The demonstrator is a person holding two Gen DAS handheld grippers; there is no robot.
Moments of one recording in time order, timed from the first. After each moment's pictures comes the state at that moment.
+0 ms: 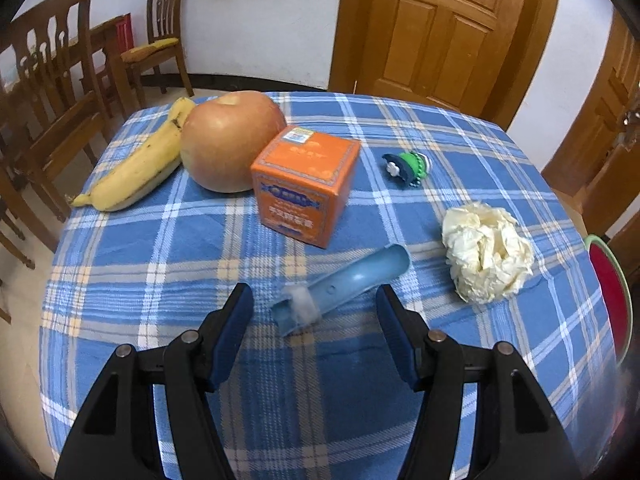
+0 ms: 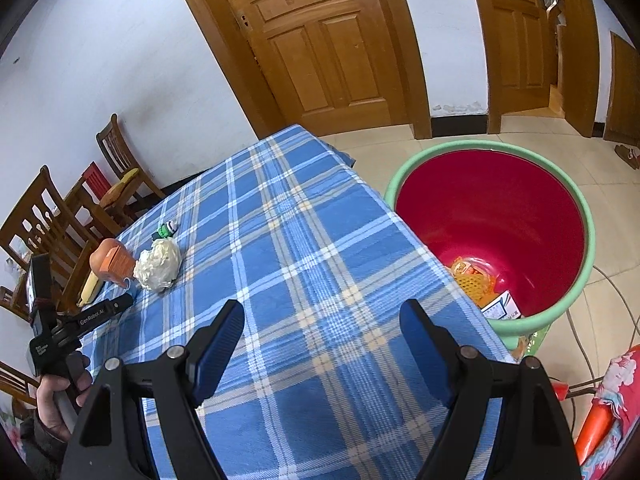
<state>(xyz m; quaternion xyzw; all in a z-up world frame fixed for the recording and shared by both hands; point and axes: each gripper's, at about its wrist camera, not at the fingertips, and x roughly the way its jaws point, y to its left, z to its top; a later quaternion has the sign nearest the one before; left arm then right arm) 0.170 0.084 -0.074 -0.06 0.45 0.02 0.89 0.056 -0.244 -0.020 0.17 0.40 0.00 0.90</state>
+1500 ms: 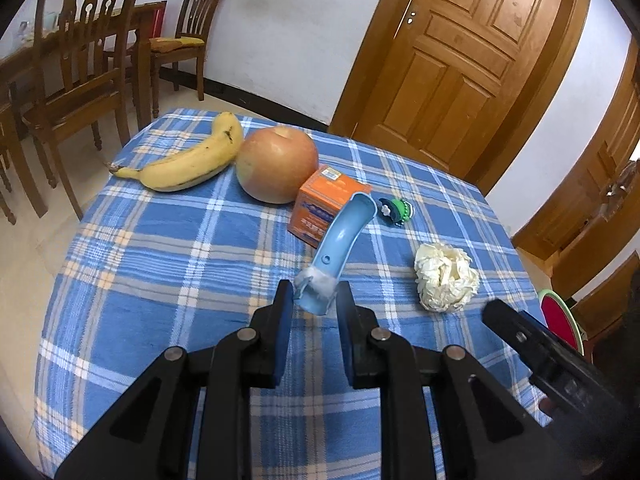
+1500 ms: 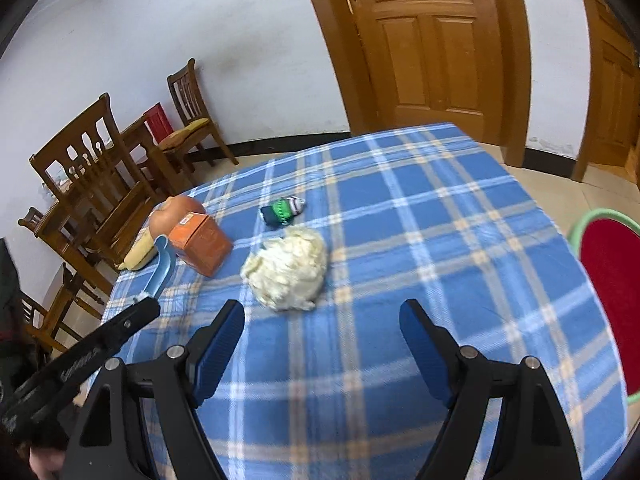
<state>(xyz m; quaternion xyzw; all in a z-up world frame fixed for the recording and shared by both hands) 0.124 0.117 -0.044 -0.17 0.39 0.02 0.90 0.139 -0.090 -0.022 0.09 0.41 0.14 0.90</state>
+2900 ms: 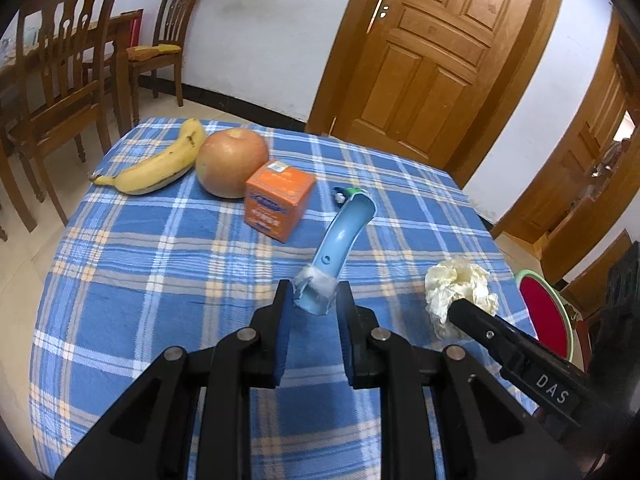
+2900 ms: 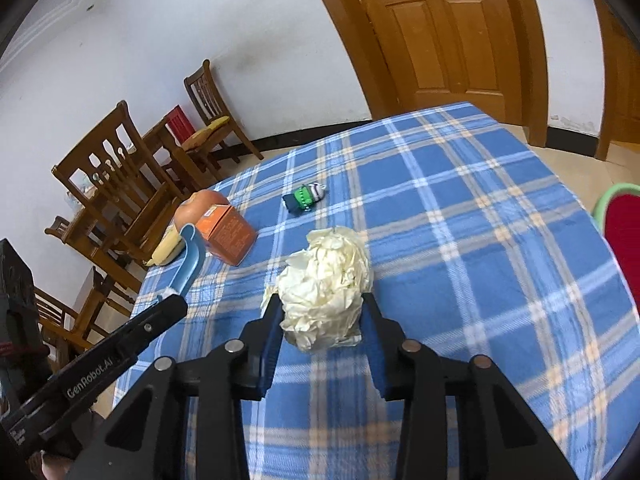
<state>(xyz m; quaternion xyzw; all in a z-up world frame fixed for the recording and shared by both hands) 0.108 0.081 -0.027 -0.15 0.39 -0.02 0.91 0.120 -0.114 -0.021 0.14 0.42 0.18 0.88</state>
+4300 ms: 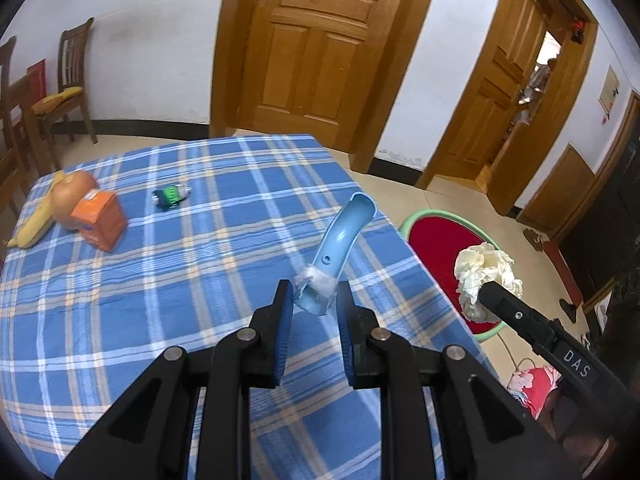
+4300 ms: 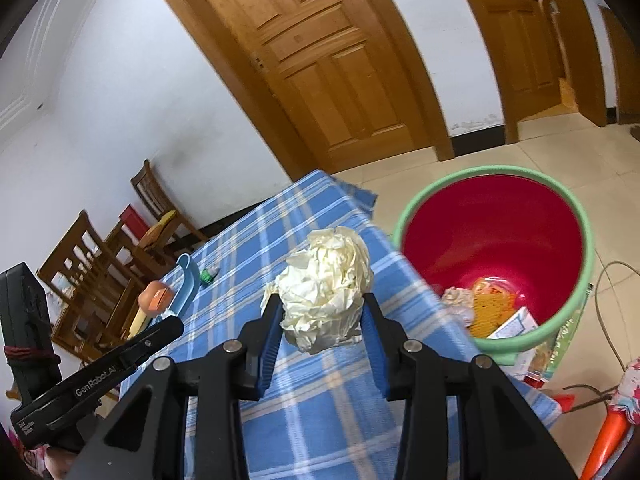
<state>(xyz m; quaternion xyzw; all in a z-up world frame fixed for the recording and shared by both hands) 0.093 -0.073 0.007 -0.06 0.40 -0.16 0.90 0.029 -0.291 0.006 0.24 0.33 0.04 0.91</state>
